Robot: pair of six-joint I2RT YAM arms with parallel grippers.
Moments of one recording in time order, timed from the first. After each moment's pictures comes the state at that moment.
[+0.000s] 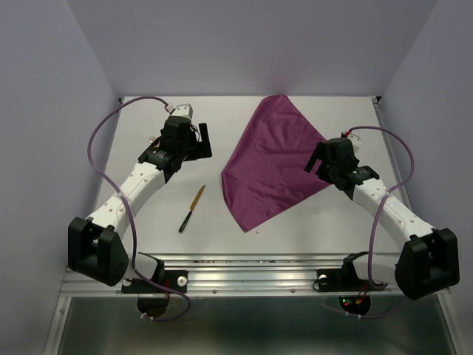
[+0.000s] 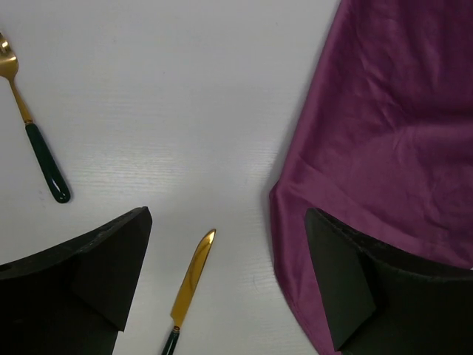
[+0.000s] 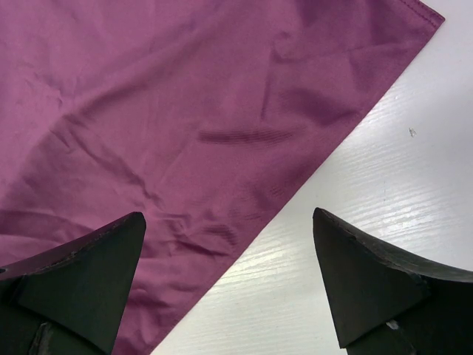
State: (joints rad) left arm -0.38 1.35 1.12 -0.41 -0.15 -0.37; right arm 0.29 1.23 0.87 -0.42 0.31 0.64
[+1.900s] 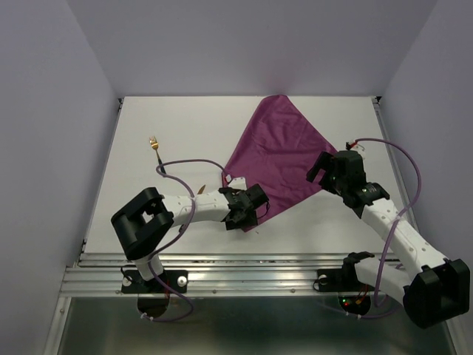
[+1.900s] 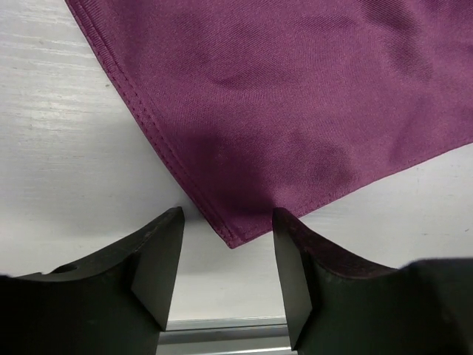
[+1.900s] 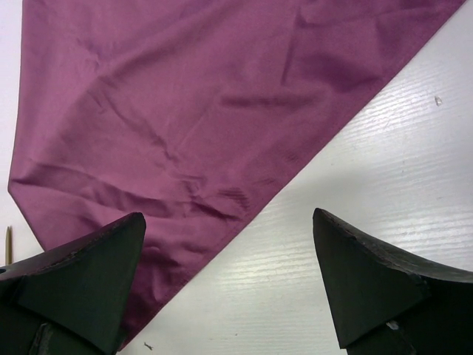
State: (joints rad) left arm -1.05 1.68 0.99 -0.58 -0.28 -1.14; right arm 0.29 1.02 0.74 -0.41 0.21 0.65
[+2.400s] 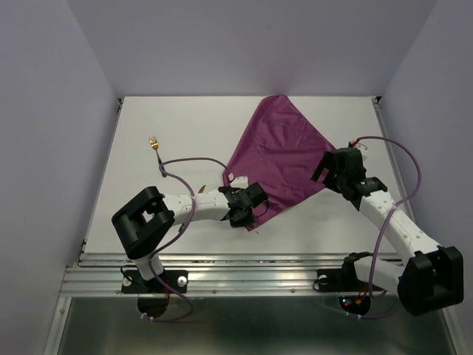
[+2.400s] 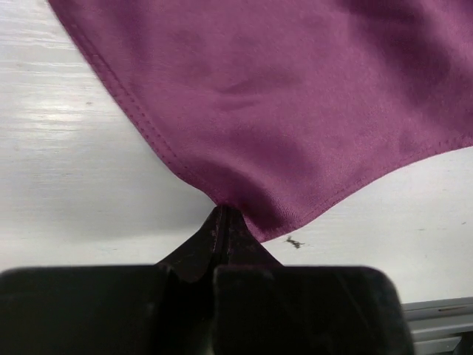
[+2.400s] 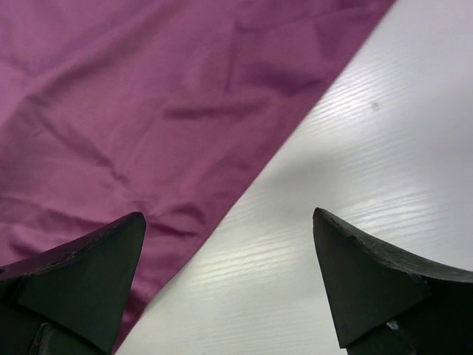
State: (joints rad) left arm -1.04 1.70 1.01 -0.56 -0.26 -1.08; right arm 0.26 1.09 0.75 -0.43 0.27 0.62
